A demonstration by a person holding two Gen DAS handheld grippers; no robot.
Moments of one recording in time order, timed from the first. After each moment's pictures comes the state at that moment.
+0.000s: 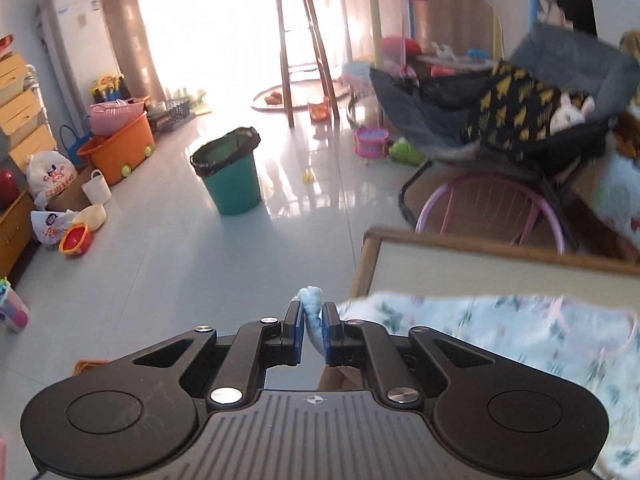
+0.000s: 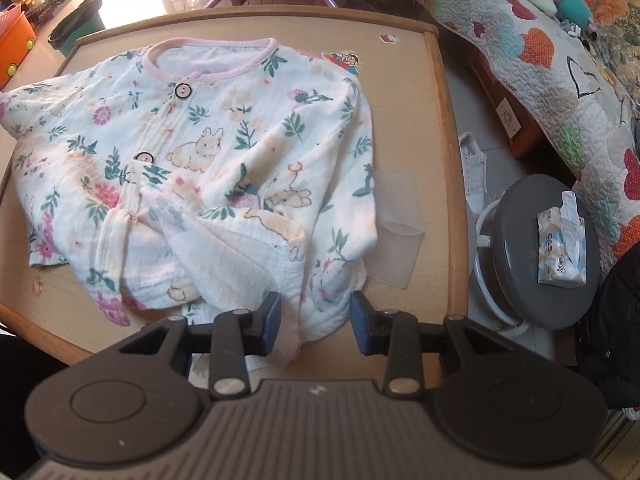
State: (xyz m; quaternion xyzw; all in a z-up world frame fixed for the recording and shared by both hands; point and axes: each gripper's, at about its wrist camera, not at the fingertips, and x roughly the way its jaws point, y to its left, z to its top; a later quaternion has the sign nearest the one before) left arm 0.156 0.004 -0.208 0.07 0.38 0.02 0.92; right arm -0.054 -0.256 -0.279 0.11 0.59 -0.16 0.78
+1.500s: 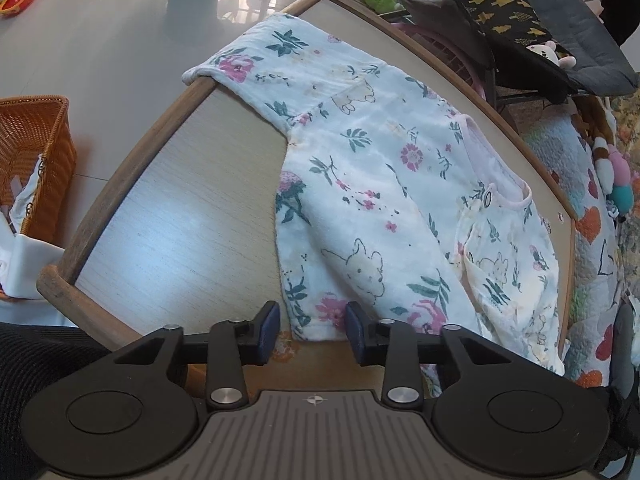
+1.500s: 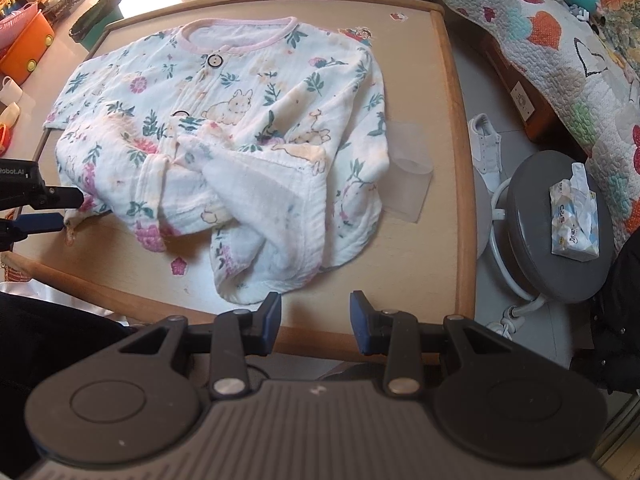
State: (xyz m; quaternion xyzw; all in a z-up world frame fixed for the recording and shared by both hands) left arm 0.045 -0.004 -0.276 -0.19 0.58 -0.06 0.79; right arm -0.092 -0.242 -0.270 0.14 0.59 -0.13 0.79
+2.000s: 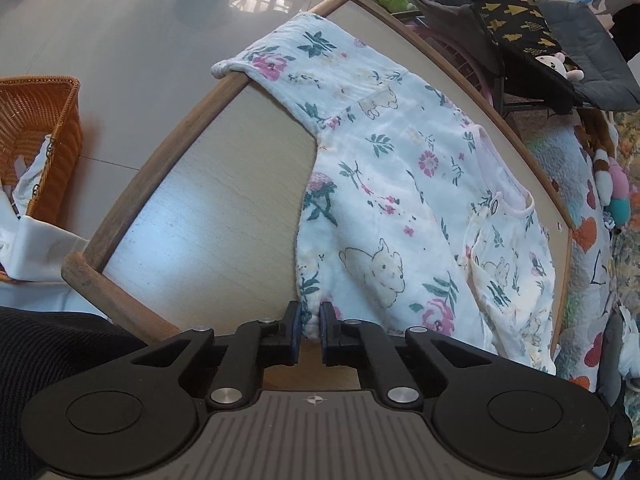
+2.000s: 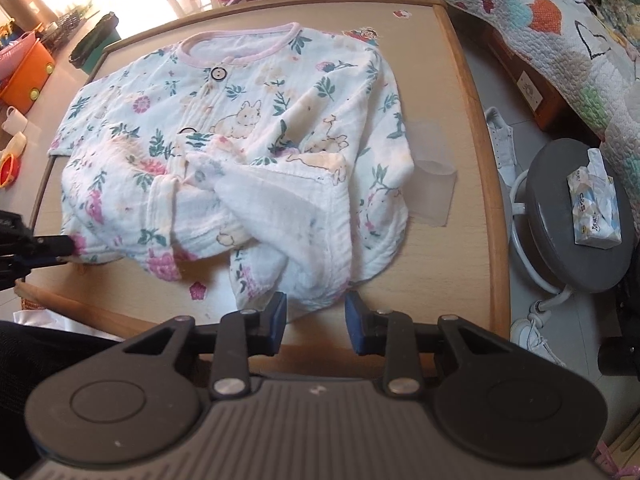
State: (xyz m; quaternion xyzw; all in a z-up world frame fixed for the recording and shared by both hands) left arm 0.043 0.018 -0.270 -0.21 0.59 -0.06 0.78; right arm -0.080 -0.241 -0.280 0.18 0.57 -0.14 0.79
